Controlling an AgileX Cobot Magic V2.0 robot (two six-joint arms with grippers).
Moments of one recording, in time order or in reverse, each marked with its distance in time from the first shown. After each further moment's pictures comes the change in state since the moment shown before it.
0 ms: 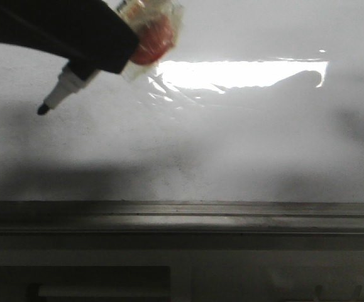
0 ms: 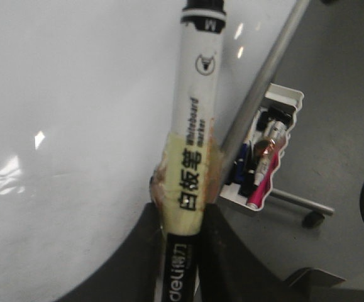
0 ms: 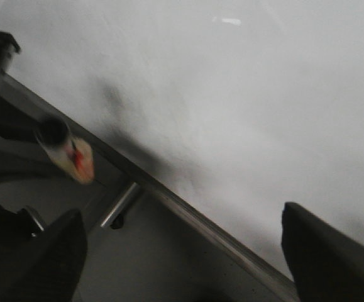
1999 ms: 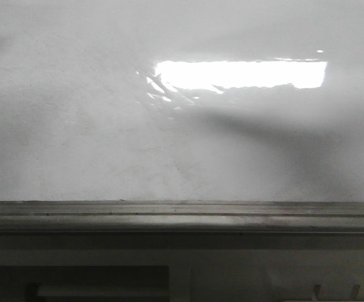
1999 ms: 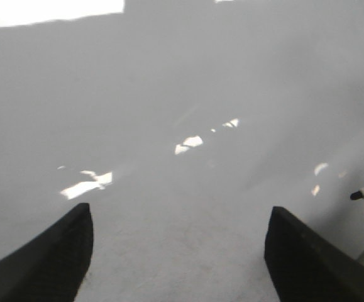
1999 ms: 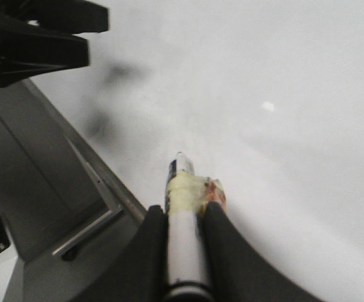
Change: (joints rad) left arm 0.378 -0.248 0.070 -0.299 -0.142 -0.009; right arm 0.162 -0.100 0.041 0.009 -0.218 -0.173
